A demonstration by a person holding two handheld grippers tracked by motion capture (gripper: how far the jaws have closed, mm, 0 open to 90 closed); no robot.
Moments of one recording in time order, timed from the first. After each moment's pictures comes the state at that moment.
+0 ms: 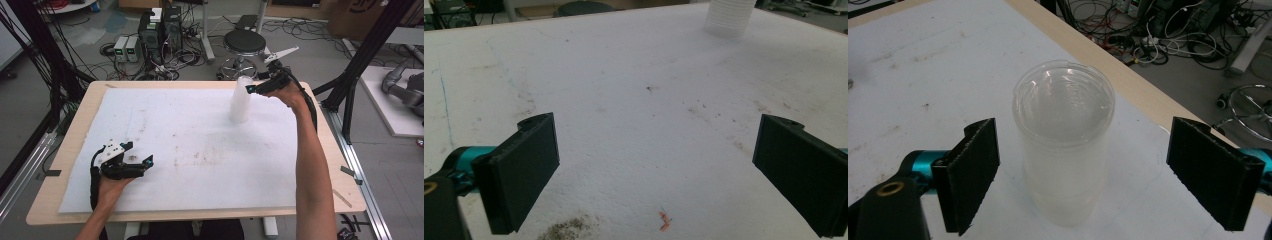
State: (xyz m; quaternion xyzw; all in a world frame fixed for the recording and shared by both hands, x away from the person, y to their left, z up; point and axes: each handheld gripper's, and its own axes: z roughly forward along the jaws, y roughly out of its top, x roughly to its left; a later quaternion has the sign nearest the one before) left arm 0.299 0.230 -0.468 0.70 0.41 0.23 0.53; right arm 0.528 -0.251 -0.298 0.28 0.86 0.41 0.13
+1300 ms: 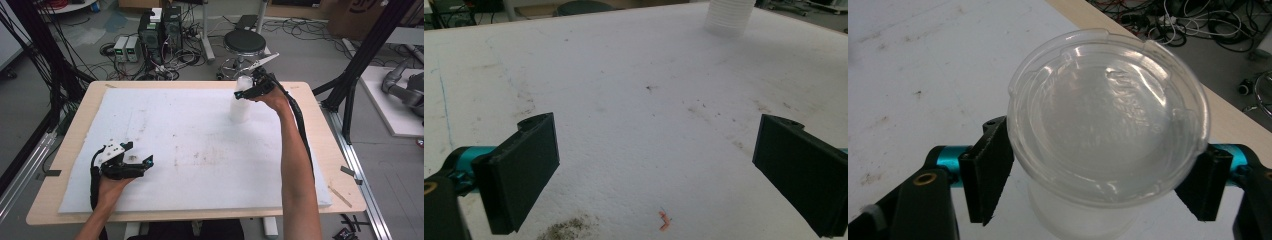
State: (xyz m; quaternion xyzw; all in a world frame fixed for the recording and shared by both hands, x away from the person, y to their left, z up) left arm 0.299 0.230 -0.468 0.70 0.41 0.23 0.53; right arm 0.541 -0.220 -0.330 0.28 0.87 0.38 0.11
